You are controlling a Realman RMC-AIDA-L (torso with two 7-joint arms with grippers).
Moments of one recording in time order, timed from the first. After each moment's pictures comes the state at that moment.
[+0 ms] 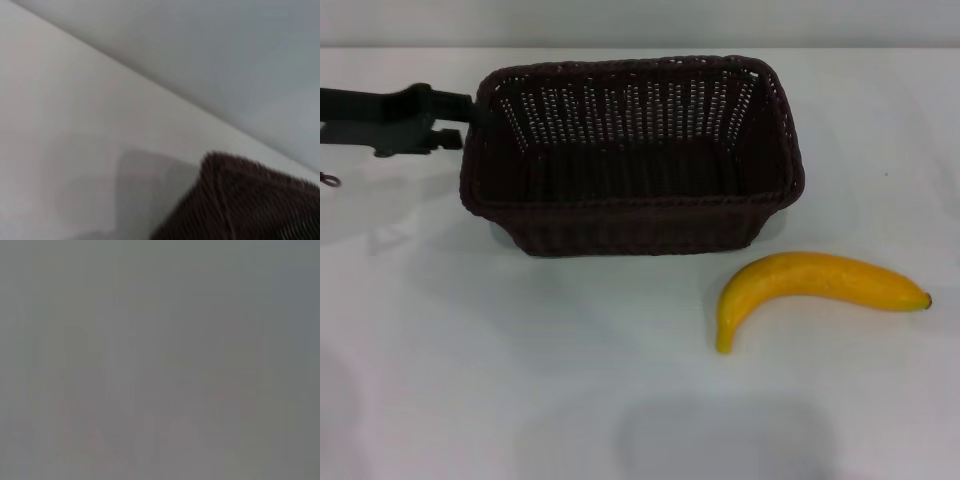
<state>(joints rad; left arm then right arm) -0.78 -1.87 0.52 0.52 -0.78 -1.32 0.65 0.40 2.02 -0.53 -0.03 2.38 1.25 -2.78</state>
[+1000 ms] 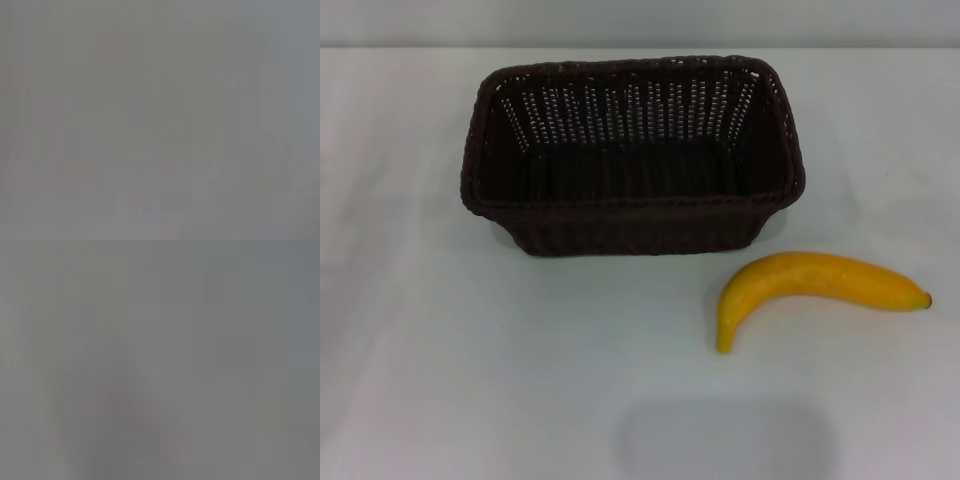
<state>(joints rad) -0.32 -2.07 0.26 0.51 -1.78 -1.26 1.84 0.24 1.89 -0.76 -0.57 1.89 1.41 -1.83</state>
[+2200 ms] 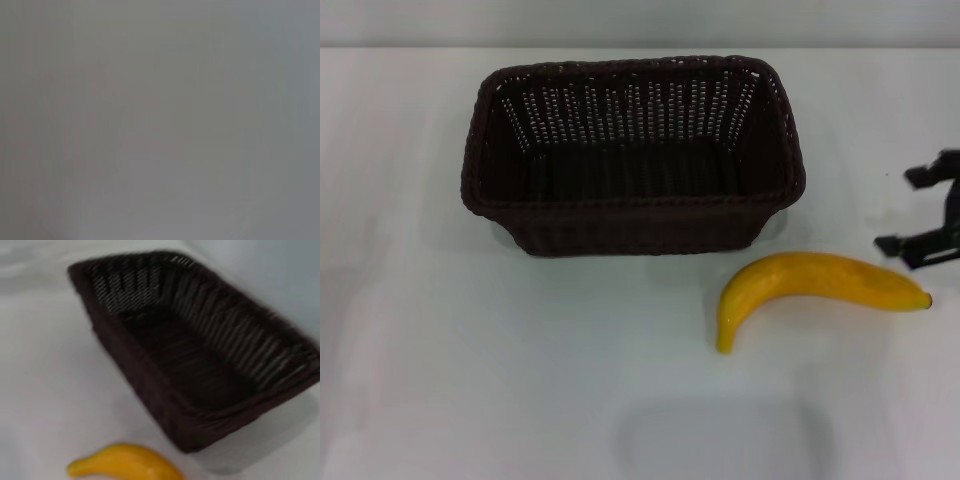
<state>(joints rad) -0.21 -2.08 0.25 0.19 -2.03 -1.36 2.32 0.27 2.00 -1.22 -1.67 0.92 1.53 -1.11</state>
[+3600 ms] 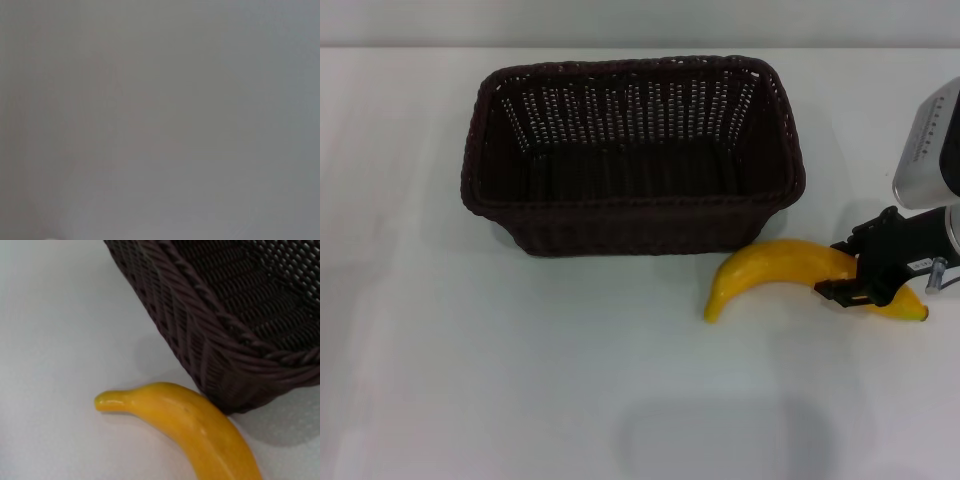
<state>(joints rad) -0.24 -2.08 0.25 0.14 -2.06 -1.37 2.32 0.43 2.01 -1.46 -1.27 0.80 1.25 -1.10</state>
